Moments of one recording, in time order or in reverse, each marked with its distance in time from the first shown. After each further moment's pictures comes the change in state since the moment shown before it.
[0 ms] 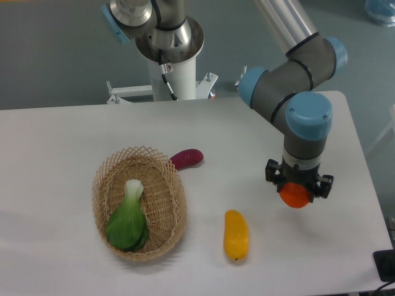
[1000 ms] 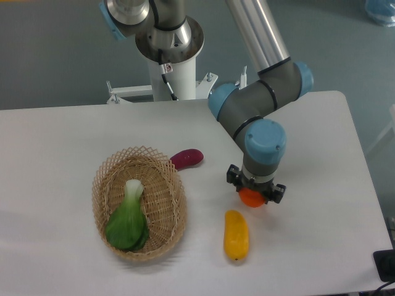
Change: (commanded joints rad) arm -0.075 0.003 -0.126 0.009 0.009 -0.107
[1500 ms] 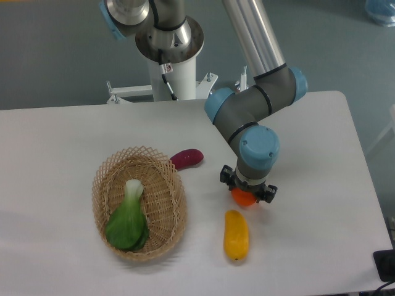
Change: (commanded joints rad) arm -0.038 -0.031 -0.074 0.002 -0.002 -0.011
